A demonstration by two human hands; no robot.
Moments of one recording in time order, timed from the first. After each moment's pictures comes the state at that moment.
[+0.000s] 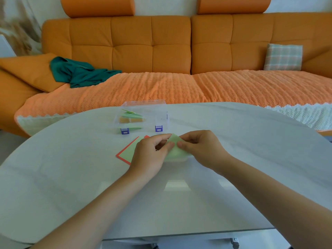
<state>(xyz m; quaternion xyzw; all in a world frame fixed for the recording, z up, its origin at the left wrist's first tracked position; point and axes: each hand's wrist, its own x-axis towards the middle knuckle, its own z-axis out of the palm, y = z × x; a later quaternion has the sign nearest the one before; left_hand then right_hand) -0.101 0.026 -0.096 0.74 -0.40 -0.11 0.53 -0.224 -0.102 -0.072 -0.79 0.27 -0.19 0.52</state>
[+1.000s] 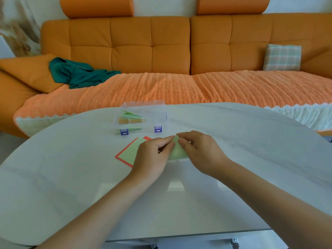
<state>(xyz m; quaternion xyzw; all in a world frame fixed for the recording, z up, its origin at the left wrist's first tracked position) -0.110 0.025 -0.097 0.74 -0.42 -0.08 0.52 -0.226 -0.099 -0.076 -0.89 0.24 -0.19 0.33</state>
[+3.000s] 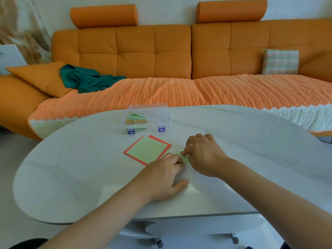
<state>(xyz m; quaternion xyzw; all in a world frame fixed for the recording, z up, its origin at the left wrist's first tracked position) -0.136 0.066 -0.098 0.73 -0.67 0.00 0.11 -0.241 -0.101 -0.087 -0.99 0.16 -0.05 -0.01</state>
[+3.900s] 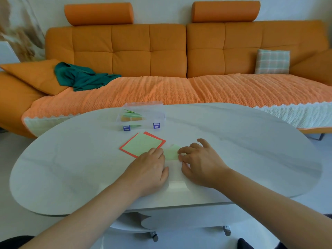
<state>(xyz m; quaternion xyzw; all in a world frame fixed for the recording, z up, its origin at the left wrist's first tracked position) -0.136 0.081 -0.096 0.78 -0.62 0.05 0.06 -0.275 -0.078 -0.106 -0.98 0.12 -0.13 -0.09</state>
